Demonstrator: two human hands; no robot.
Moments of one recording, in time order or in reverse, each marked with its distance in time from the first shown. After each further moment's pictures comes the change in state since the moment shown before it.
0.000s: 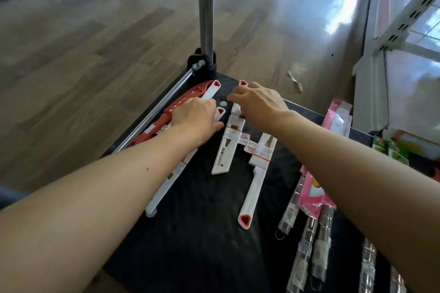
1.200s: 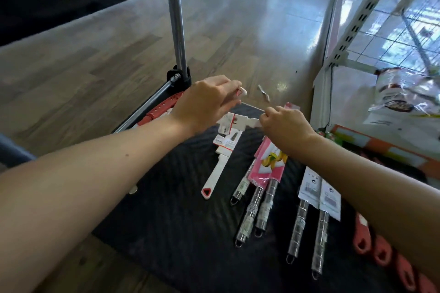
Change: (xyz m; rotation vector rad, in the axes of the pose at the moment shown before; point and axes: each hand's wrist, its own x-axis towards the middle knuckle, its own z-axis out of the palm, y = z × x) left_hand -0.055 0.060 -0.062 -0.323 0.551 0.660; right_hand -0.140 0.034 -0.036 -0.370 -0.005 0.068
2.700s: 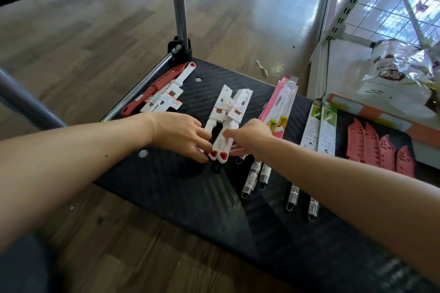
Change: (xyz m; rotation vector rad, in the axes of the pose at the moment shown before) left_hand -0.087 -0.027 -0.015 0.299 -0.649 1.072; right_hand -0.022 -0.098 -0.009 1.623 -0.380 0.815
